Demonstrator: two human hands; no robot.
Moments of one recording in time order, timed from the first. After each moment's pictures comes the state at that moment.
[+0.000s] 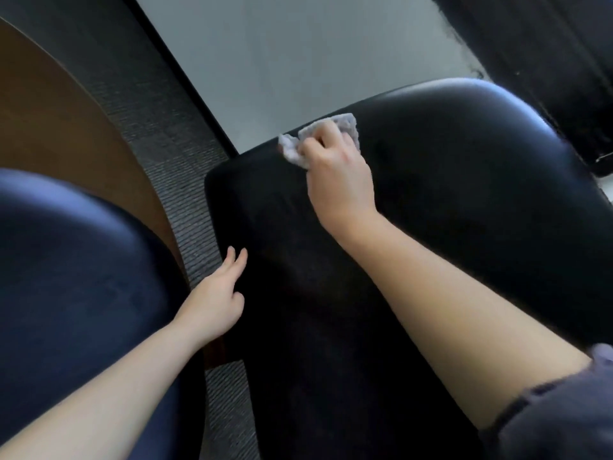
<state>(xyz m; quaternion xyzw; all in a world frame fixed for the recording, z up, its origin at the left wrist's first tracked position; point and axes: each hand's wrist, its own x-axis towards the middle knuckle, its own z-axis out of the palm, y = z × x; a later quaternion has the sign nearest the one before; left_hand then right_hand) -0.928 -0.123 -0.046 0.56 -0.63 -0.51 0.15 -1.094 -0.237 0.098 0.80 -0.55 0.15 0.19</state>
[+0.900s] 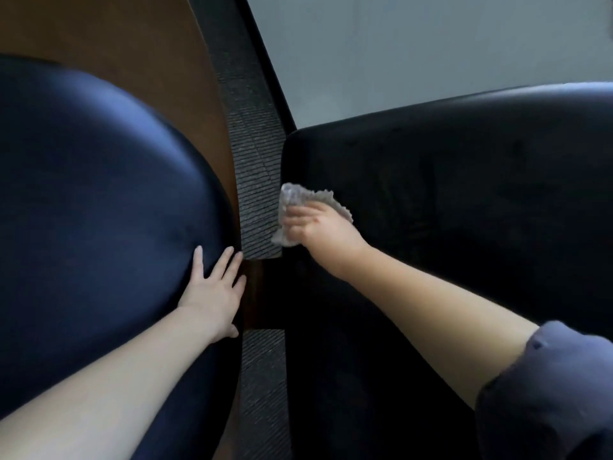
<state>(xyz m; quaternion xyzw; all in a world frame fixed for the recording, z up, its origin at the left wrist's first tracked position) -0.871 -0.079 -0.096 0.49 -0.78 -0.26 -0.30 -1.045 -0.188 -0.030 0.91 -0.37 -0.15 -0.10</state>
